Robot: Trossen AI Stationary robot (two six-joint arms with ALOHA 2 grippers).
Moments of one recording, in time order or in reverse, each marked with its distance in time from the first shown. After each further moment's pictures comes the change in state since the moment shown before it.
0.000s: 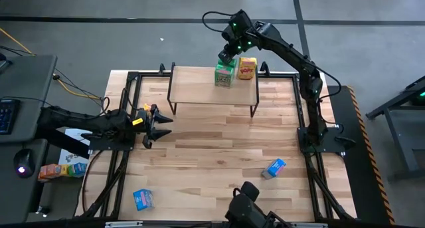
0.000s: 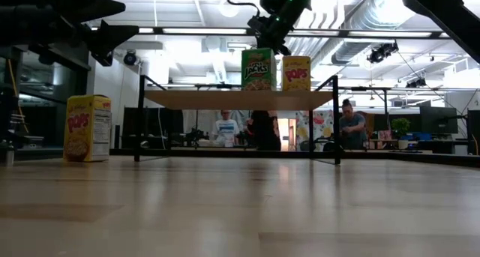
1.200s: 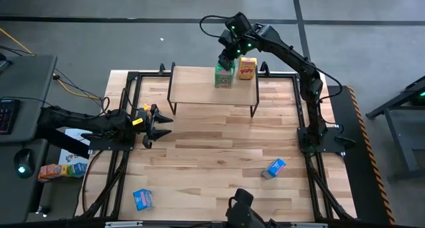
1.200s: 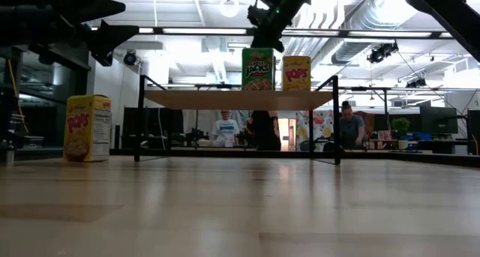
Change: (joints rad) left arm 0.000 0.000 0.000 0.000 0.000 0.000; right arm 0.037 -0.018 0.000 -0.015 -0.099 -0.108
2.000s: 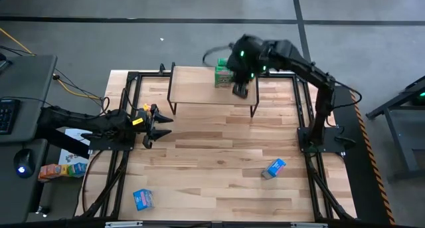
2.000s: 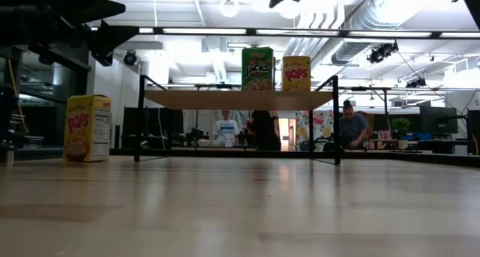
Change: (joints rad) left arm 0.001 0.000 0.000 -0.003 0.000 0.017; right arm 0.334 -0.215 0.001 -0.342 0.171 0.033
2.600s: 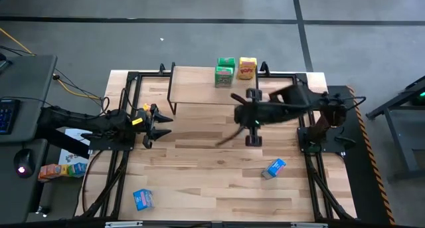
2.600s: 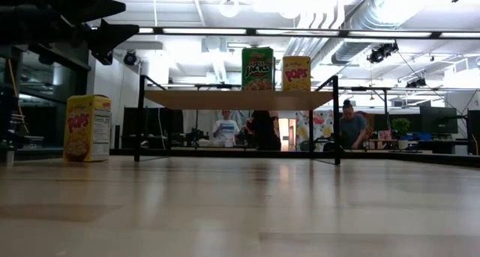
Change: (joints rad) left arm 0.000 0.000 0.000 0.008 -0.005 0.009; right arm 0.537 -0.062 -0.001 -0.147 0.369 0.228
